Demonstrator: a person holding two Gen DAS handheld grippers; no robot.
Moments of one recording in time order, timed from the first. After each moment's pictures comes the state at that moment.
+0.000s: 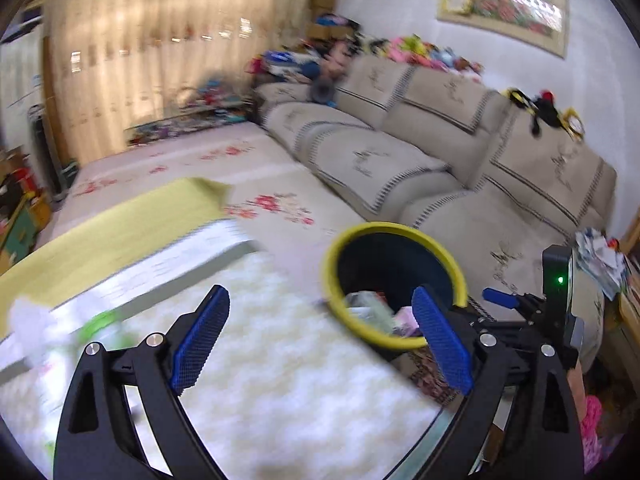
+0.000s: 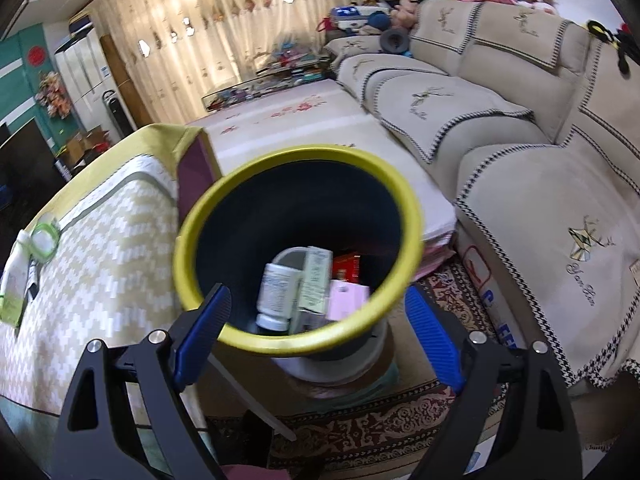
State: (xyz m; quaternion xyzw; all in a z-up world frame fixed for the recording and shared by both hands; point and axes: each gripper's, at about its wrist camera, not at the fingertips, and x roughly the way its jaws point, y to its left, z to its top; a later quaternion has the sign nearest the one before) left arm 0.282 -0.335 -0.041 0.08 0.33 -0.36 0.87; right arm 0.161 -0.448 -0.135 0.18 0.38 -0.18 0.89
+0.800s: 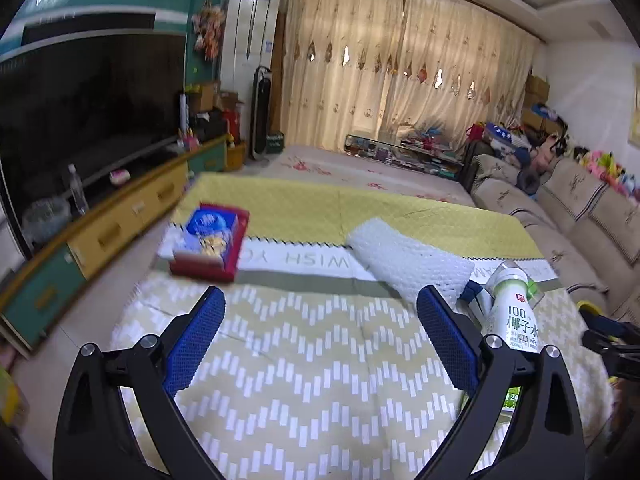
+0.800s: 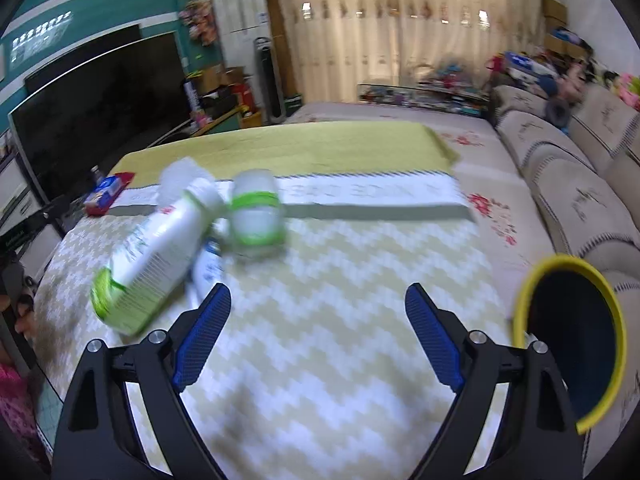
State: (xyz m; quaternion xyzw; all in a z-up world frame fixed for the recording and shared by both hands) left arm 0.326 0.044 -0.097 -0.07 0.30 -0.03 0.95; right arm 0.310 -0.190 -0.078 0.04 0.38 0.06 0.92
